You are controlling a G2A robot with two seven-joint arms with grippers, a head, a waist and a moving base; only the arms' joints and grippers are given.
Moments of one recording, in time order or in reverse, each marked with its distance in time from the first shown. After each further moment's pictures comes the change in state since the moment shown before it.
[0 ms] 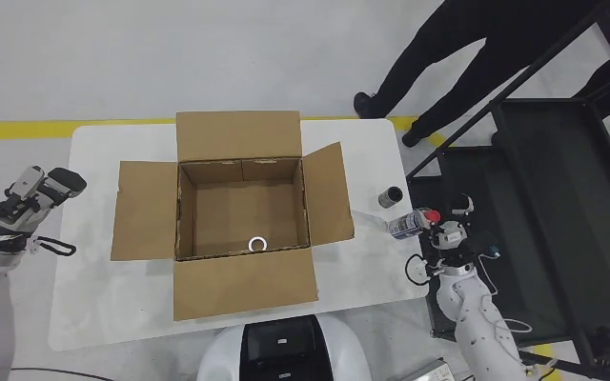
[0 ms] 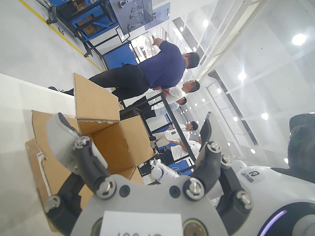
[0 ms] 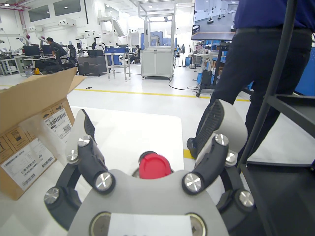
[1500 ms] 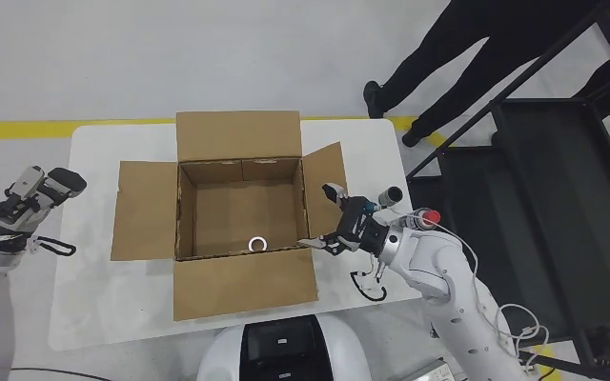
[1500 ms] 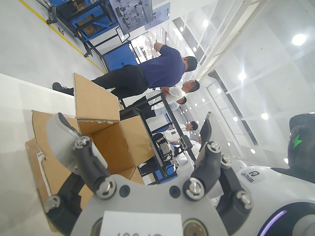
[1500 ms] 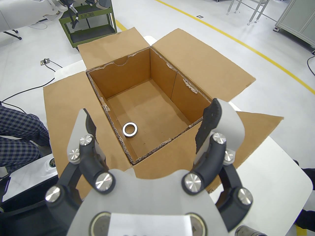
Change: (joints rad) left arm 0.000 0.000 0.000 0.000 0.000 0.000 0.000; right arm 0.053 0.023 -0.262 -0.721 0.148 -0.289 1.218
